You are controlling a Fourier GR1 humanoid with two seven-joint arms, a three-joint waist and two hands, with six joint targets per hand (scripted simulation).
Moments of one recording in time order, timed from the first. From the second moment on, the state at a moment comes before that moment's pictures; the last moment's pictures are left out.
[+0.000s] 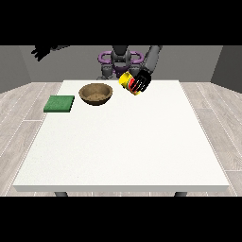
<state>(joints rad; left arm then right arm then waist) -0.64 0.12 -0.20 -0.60 -0.67 0.62 -0.17 -0.18 -0.38 -0.37 -1.35 -0.40 0.31 0.06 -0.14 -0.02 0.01</state>
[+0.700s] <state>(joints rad) -0.94 0.01 -0.50 -0.49 -1.11 0.47 0.43 -0.22 -0.41 -0.40 -1.18 -0.41 0.38 0.02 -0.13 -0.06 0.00</state>
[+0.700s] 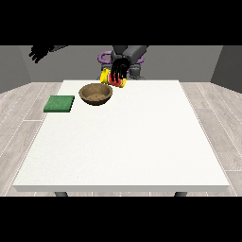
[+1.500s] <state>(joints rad) -0.98 0.00 -0.77 -0.67 -1.31 0.03 0.61 -0.27 -0.36 -0.35 -1.10 -0.35 0.35 -0.04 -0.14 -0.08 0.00</state>
